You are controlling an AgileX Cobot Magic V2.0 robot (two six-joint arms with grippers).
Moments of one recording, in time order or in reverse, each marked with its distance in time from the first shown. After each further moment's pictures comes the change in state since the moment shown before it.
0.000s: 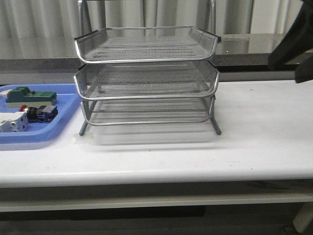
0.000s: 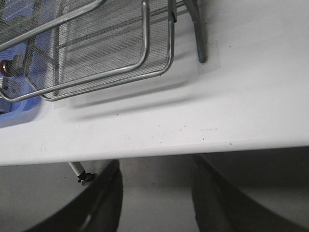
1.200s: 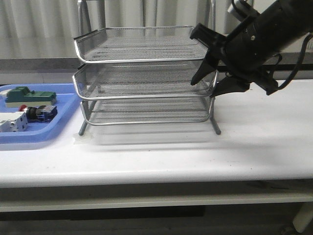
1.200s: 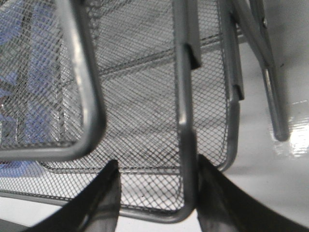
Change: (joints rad) left arm 0.000 0.000 0.000 0.000 0.000 0.000; right arm 0.030 0.626 -0.408 0.506 -0.046 -0.418
